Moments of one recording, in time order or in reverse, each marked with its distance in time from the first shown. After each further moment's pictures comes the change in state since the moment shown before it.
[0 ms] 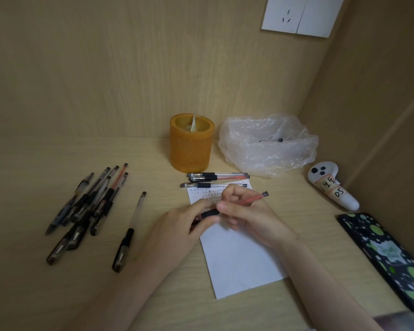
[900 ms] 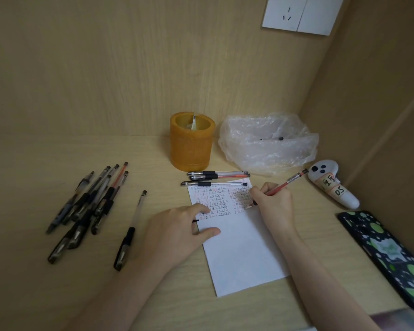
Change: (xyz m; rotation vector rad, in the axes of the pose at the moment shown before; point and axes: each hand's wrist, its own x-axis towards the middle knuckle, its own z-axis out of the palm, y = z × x) left_hand -0.001 -0.002 -0.002 0.257 -0.087 -0.172; right_hand 0.000 0.009 -0.025 -0.563 0.916 -0.009
